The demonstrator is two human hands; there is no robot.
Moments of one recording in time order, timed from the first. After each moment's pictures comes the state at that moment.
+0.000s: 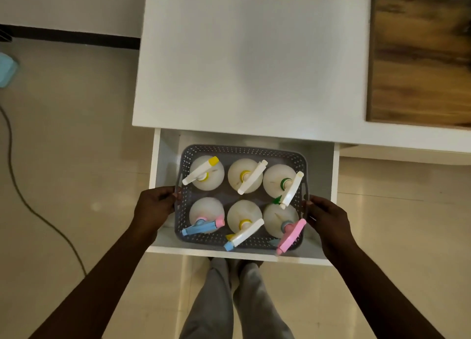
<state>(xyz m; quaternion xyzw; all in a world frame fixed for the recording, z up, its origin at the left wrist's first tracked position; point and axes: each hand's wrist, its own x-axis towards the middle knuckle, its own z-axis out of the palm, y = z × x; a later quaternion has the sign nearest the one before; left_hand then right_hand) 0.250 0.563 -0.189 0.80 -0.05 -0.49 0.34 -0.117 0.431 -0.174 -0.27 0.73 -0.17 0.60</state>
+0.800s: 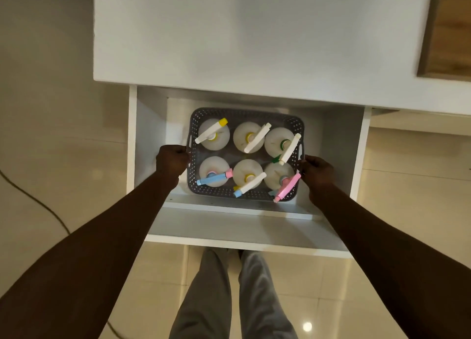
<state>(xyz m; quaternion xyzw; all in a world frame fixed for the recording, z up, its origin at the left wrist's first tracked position) 0.241 0.513 -0.344 0.85 -0.04 -0.46 0.24 -0.105 0.395 -0.361 -0.26 0.79 -0.13 0.55</state>
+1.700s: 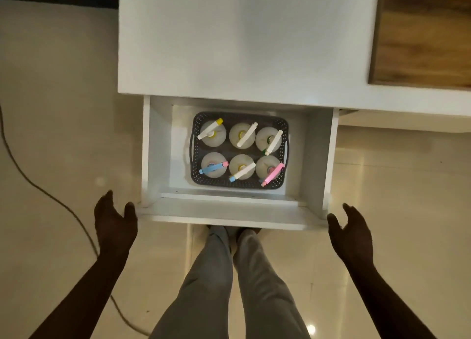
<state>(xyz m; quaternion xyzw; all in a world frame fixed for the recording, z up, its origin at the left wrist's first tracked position) 0.244 0.679 -0.178 0.94 -0.11 -0.28 0.16 -0.215 0.503 -0.171 -0.51 0.79 0.09 0.34</state>
